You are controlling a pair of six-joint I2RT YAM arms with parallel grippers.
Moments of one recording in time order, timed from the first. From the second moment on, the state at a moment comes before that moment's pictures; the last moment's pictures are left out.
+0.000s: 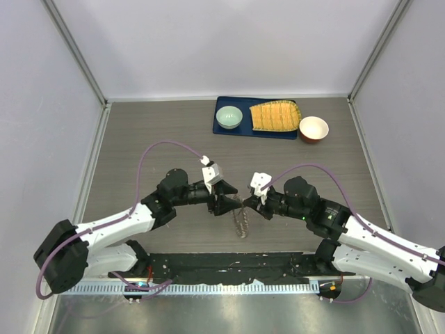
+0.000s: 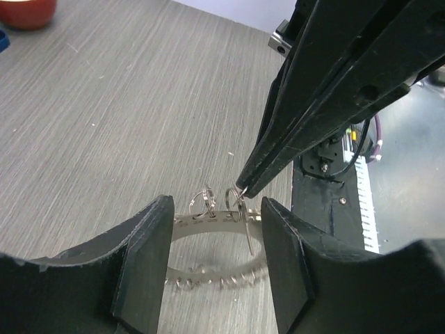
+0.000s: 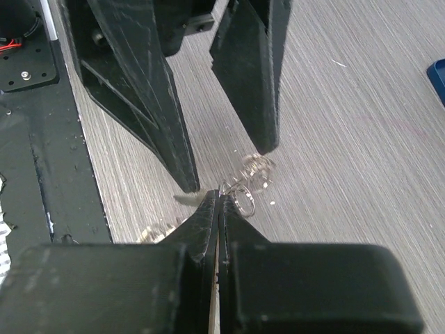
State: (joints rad) left arm -0.82 1.11 0.52 0.47 0.56 -0.15; right arm 0.95 0.78 0.64 -0.22 -0.18 -0.17
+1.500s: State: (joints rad) left arm -0.99 0.98 0.43 0.51 0.37 -0.13; right arm 0.95 0.77 0.65 -0.26 -0.13 -0.19
